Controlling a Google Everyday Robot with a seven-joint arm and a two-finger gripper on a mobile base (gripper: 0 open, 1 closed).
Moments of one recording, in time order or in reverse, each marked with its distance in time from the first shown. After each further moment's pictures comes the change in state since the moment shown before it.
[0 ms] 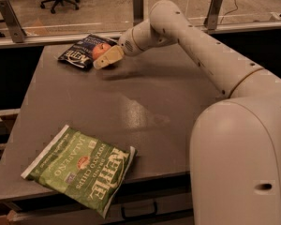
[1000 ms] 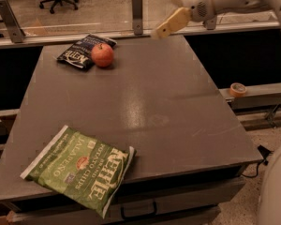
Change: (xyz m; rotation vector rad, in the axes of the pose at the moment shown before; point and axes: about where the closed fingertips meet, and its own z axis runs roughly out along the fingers) arm -0.035 0.003 -0.239 0.000 -0.187 -0.288
